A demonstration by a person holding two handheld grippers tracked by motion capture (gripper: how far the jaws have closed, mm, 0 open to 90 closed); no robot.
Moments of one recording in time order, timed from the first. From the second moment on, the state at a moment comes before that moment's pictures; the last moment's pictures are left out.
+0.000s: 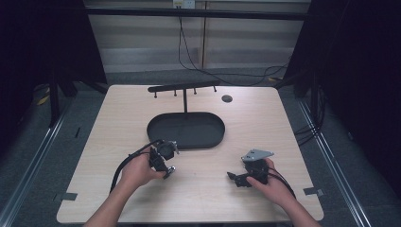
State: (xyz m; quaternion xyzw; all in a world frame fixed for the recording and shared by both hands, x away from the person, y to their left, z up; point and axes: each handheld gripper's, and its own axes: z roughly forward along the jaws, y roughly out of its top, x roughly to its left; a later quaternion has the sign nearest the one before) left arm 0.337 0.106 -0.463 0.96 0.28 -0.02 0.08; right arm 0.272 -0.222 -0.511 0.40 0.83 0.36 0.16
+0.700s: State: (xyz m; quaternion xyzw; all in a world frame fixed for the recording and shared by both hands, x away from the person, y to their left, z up) left arm 0.343 0.114 -0.435 0.95 0.30 -0.03 0.09; right arm 0.272 -0.222 -0.511 0.40 0.83 0.36 0.16
